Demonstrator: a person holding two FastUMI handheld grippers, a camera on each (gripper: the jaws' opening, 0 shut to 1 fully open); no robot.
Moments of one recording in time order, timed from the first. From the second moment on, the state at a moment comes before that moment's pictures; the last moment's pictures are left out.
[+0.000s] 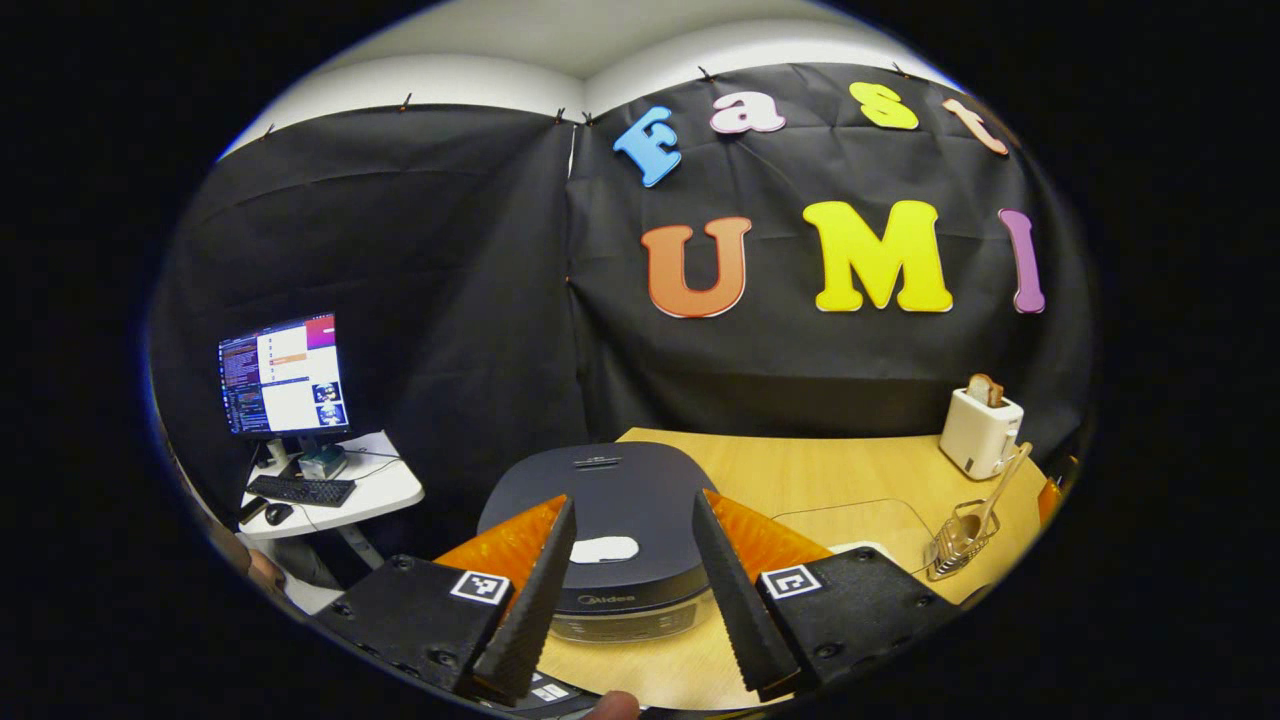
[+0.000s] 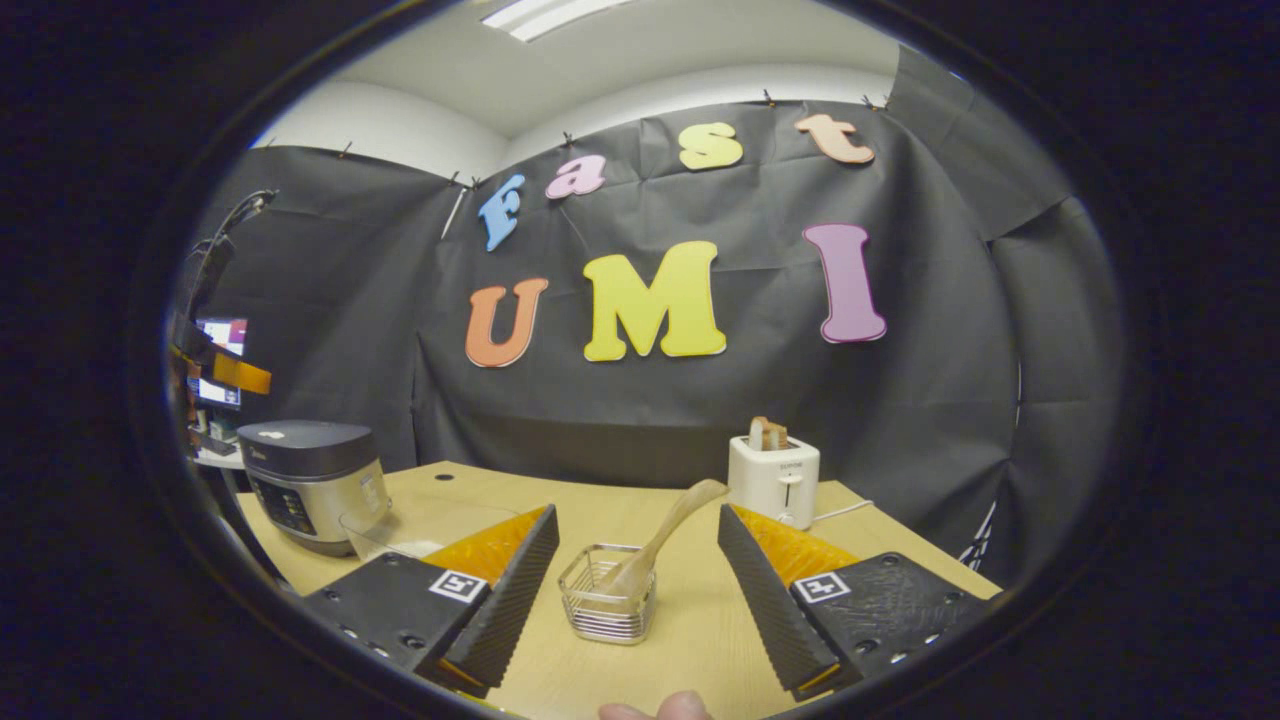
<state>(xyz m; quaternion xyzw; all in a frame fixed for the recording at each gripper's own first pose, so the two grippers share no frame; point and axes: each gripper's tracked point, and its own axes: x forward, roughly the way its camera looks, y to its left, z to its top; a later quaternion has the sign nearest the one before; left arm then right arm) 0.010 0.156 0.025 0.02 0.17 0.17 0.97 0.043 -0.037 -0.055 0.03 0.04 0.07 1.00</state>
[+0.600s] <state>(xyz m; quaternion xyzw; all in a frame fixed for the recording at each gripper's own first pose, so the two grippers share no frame) 0.015 0.168 -0.015 -0.05 0.32 0.13 0.94 0.050 -0.038 -0.074 0.05 0.07 0.10 0.99</state>
